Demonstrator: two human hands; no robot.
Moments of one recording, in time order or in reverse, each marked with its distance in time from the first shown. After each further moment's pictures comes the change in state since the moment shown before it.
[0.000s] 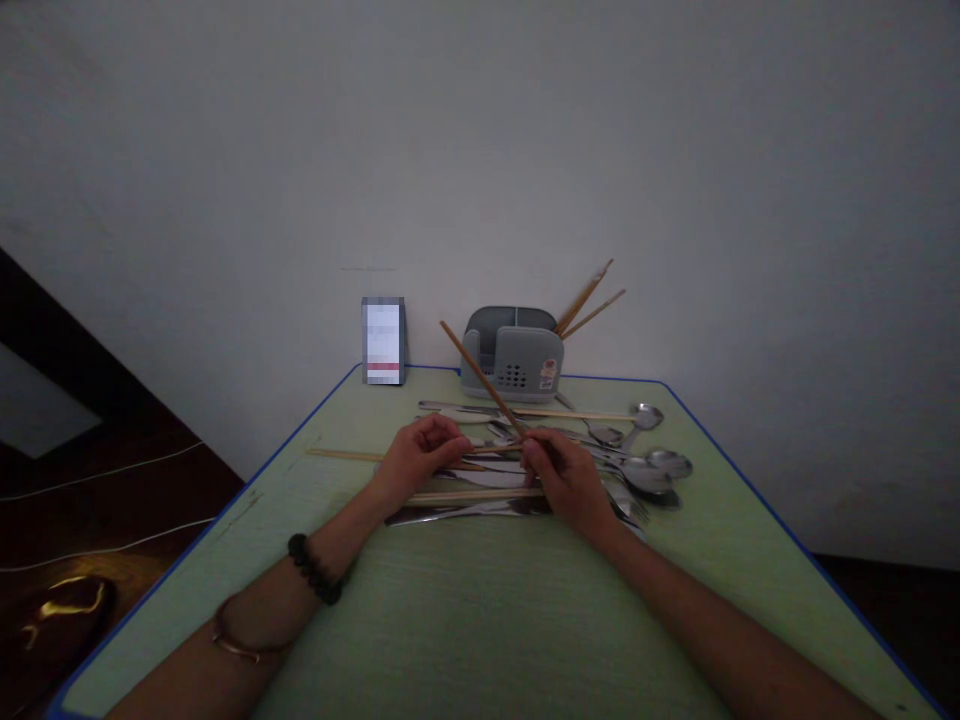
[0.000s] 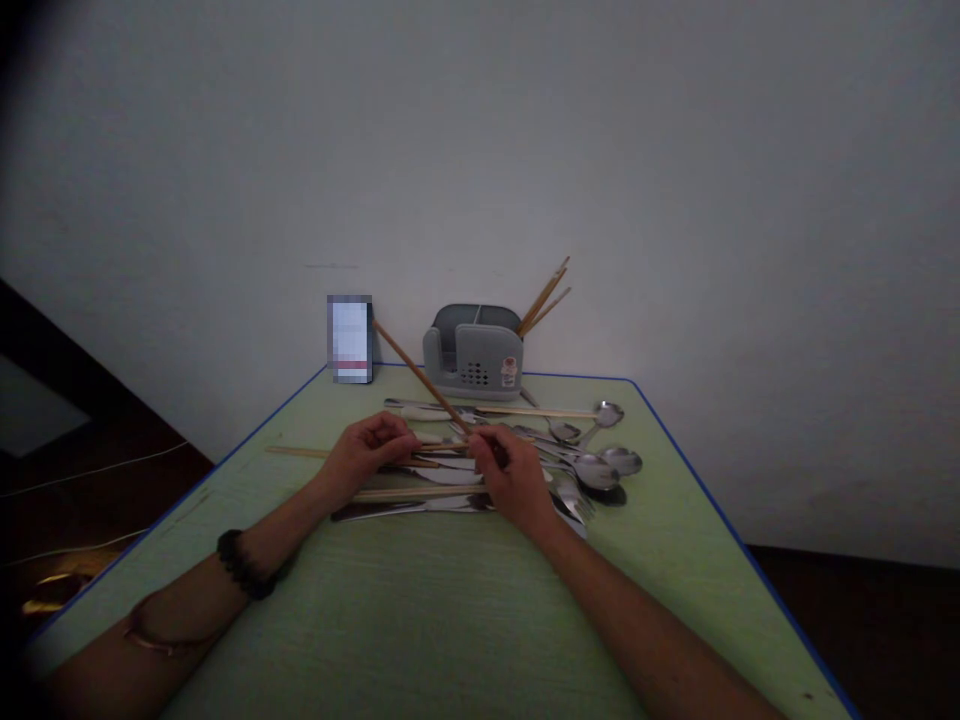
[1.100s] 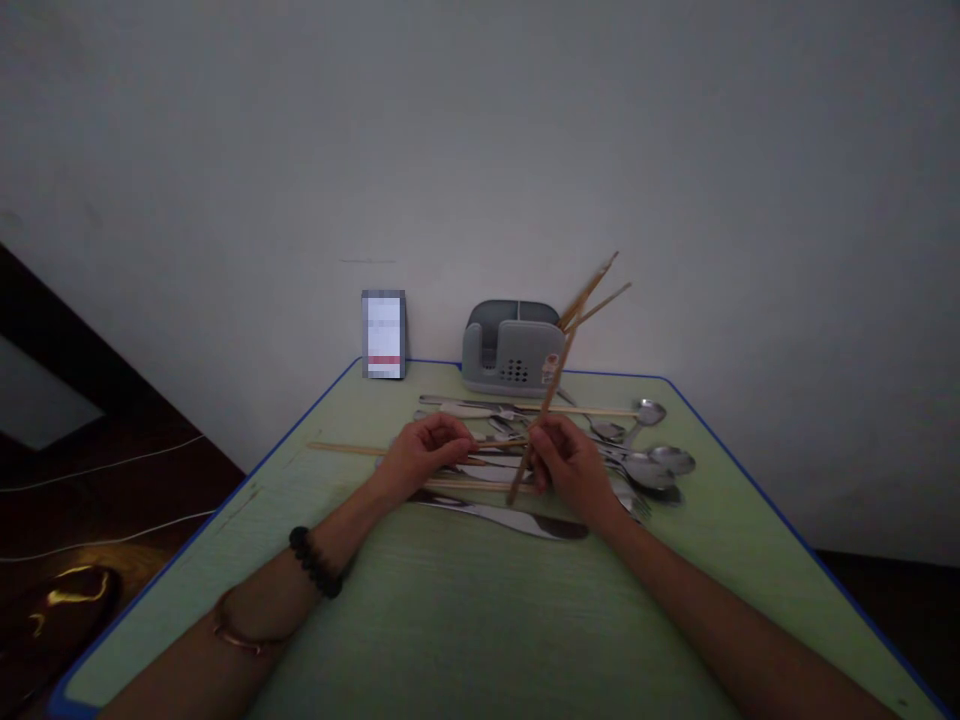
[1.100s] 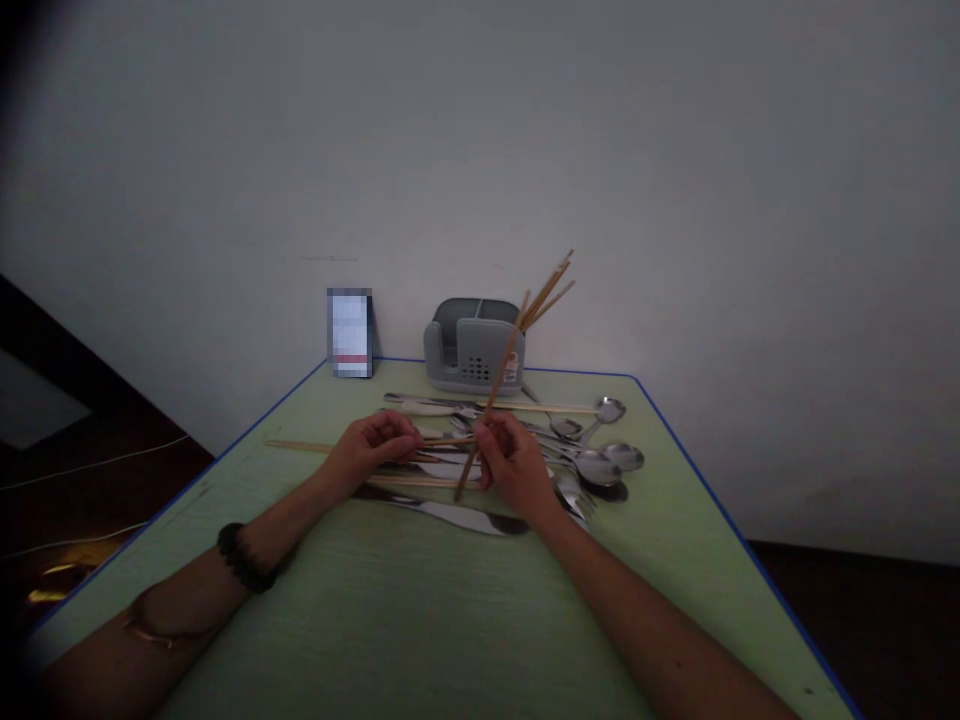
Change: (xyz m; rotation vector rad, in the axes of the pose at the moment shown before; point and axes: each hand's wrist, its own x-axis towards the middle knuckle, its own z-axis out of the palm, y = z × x) left_hand 0.000 -0.006 -0.002 -0.010 -0.095 0.004; right_hand 0.005 -0.001 0.003 0.415 -0.029 0.260
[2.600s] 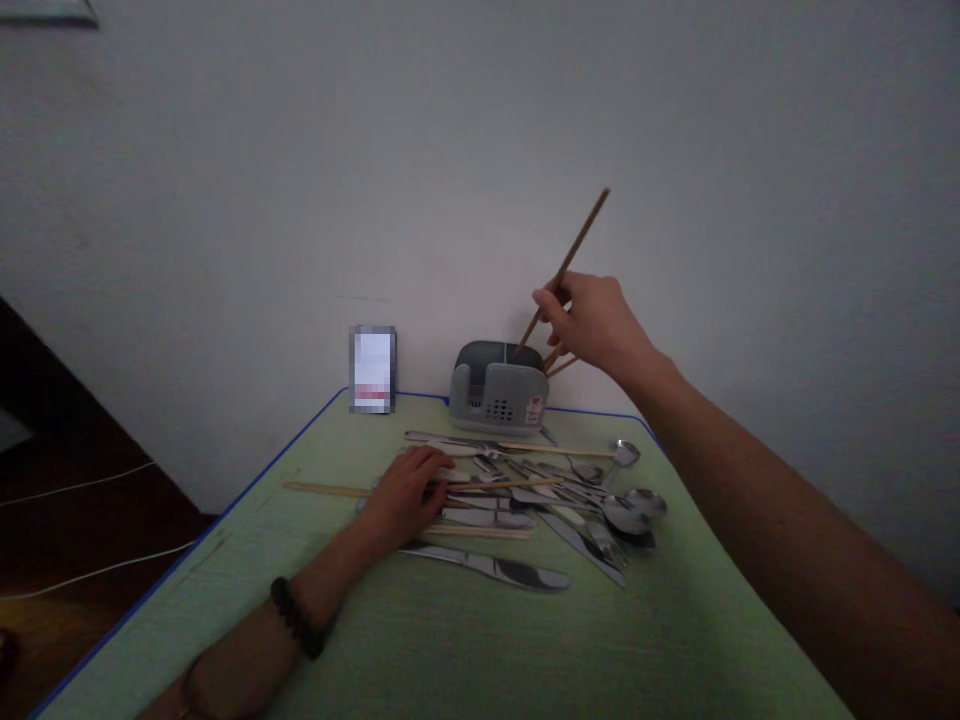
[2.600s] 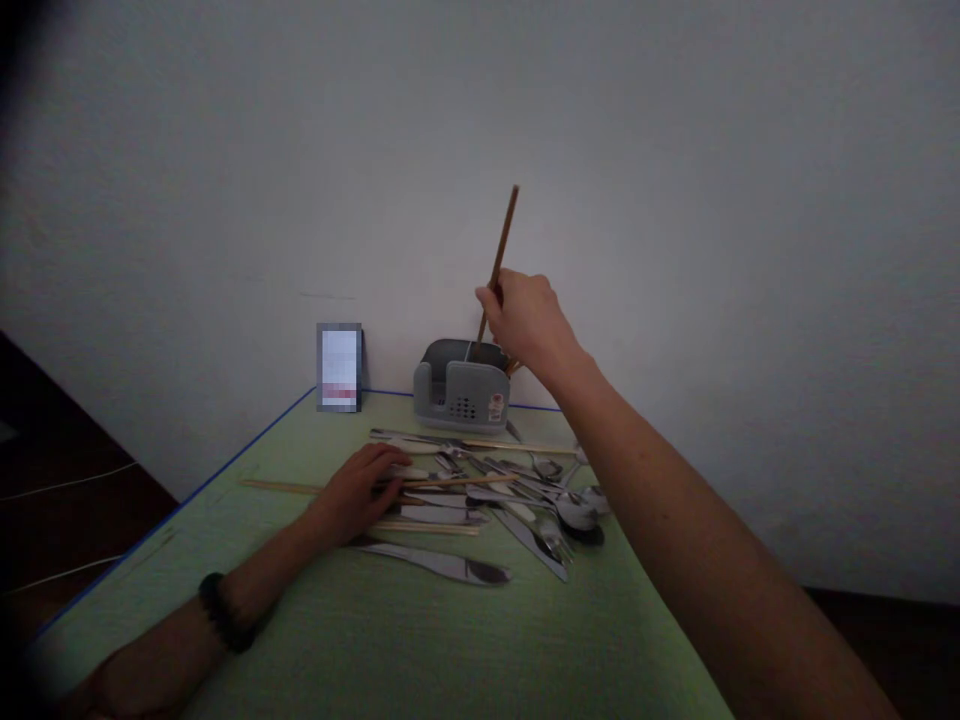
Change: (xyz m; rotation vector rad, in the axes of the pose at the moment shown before) left_hand 0.006 -0.012 -0.012 1.094 0.030 0.437; right_hand 0.129 -0.176 -0.032 -1.024 0.140 -0.452
